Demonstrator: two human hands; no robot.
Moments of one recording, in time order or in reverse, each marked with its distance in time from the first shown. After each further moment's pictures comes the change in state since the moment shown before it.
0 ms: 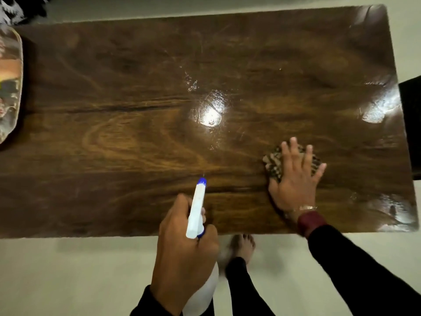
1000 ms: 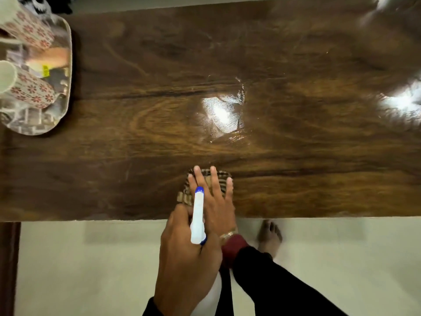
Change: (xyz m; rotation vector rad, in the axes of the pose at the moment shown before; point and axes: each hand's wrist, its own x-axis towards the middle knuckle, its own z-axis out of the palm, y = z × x) left_hand -0.024 -0.085 -0.091 0.040 0.109 0.007; right_hand -0.132 -0.266 0.087 -0.148 -0.017 -0.465
